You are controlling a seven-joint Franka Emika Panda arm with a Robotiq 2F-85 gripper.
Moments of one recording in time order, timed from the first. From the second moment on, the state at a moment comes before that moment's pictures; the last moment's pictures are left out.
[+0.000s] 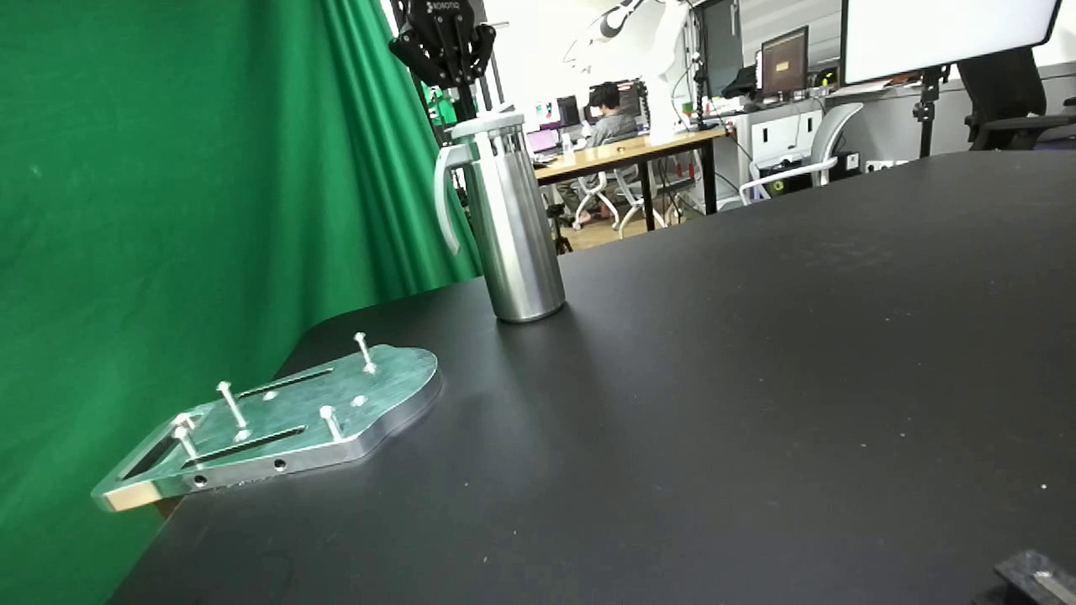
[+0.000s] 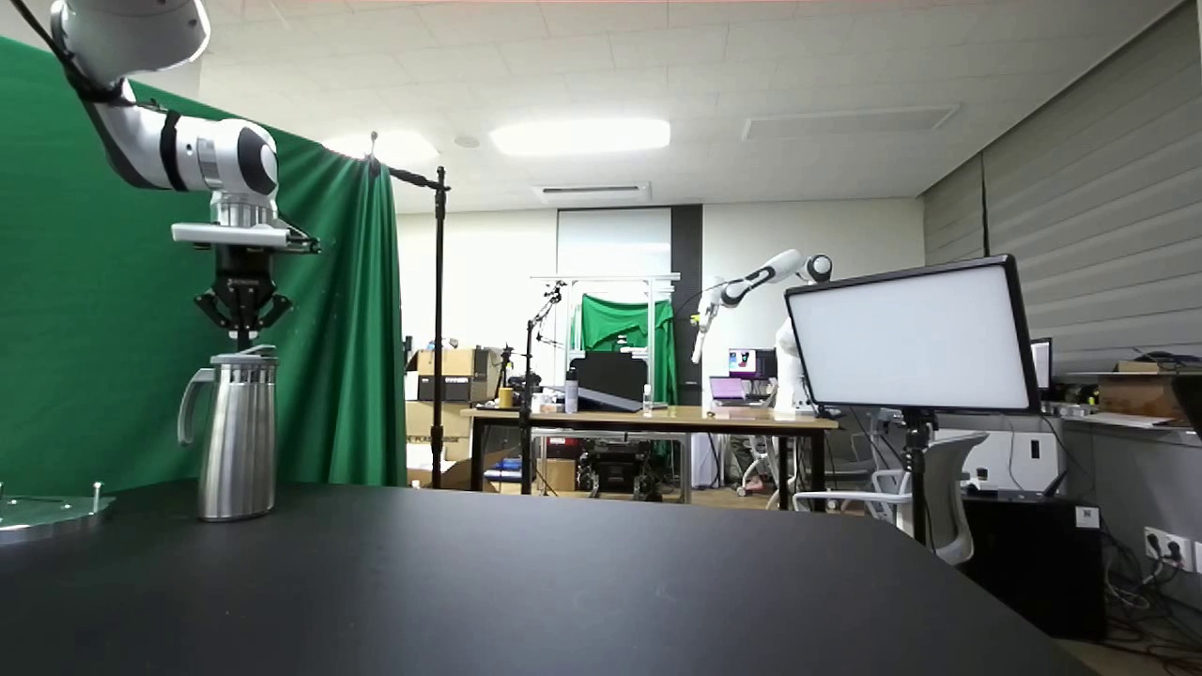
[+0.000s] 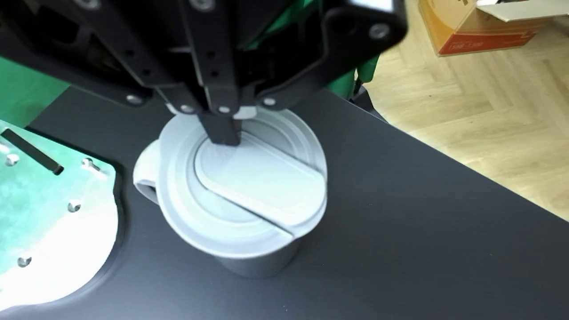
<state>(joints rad) 0.44 0.73 0.16 -1.13 -0.16 1.91 -0.03</state>
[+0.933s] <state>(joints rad) 0.48 0.69 0.15 -1.10 -0.14 1.89 -0.02</state>
